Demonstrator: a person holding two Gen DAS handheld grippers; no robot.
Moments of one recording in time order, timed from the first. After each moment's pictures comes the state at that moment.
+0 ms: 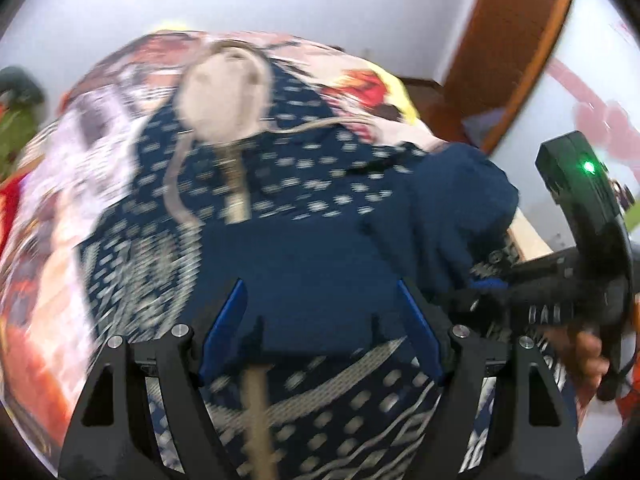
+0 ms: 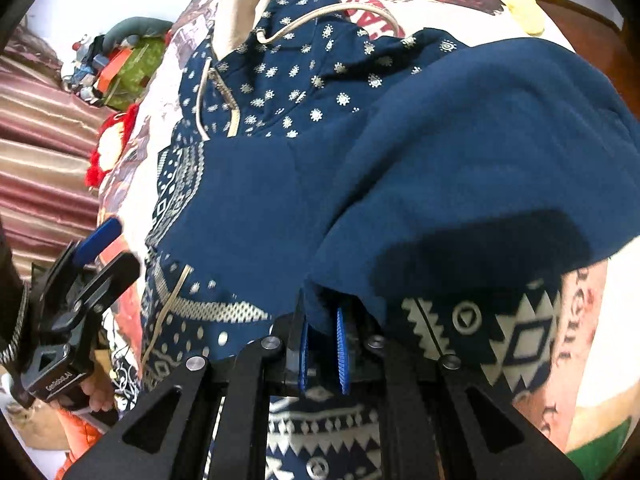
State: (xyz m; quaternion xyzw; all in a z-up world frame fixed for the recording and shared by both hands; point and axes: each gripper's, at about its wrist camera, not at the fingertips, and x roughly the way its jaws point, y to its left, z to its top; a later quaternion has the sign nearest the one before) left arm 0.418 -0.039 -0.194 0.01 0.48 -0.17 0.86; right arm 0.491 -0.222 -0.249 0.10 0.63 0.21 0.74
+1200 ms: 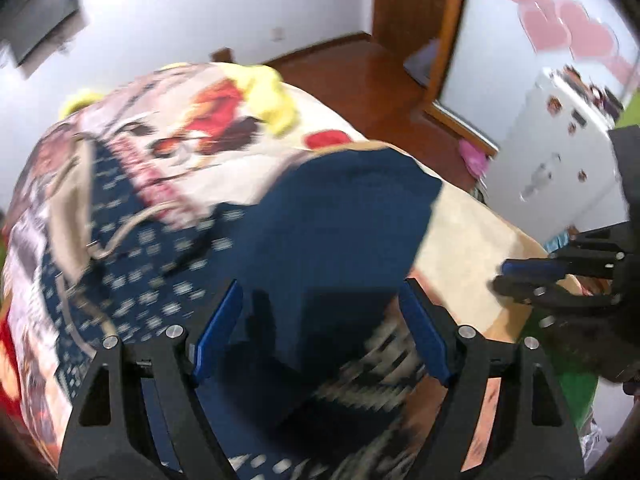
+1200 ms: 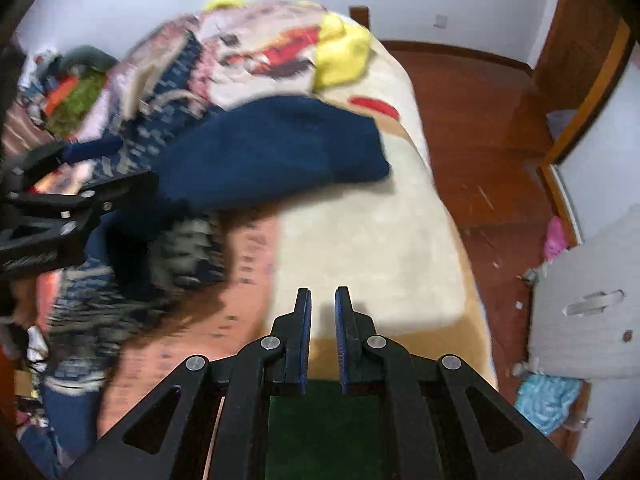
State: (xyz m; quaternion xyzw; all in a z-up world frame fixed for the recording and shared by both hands) left arm 0.451 -0.245 -0.189 0.17 0.49 -0.26 0.82; right arm 0.429 -0.387 -0.210 0.01 0.56 0.05 0.83
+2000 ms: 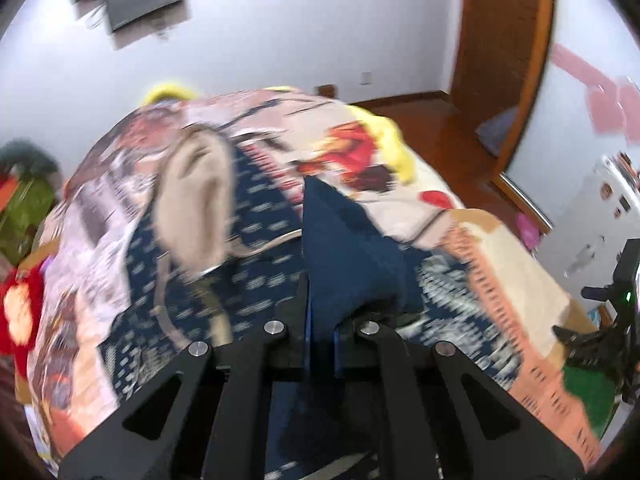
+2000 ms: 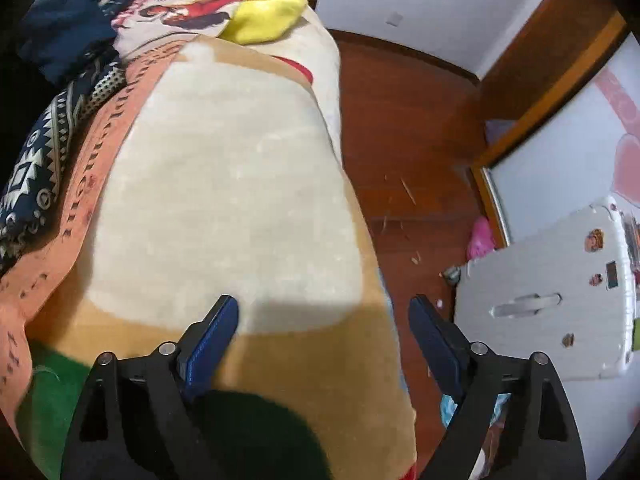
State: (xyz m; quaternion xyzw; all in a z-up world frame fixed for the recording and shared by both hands) left arm 0.466 -0.092 -0.139 0.08 0.42 -0.13 0.90; right arm 0.428 -0.428 -0.261 -0.09 0.56 -0.04 0.82
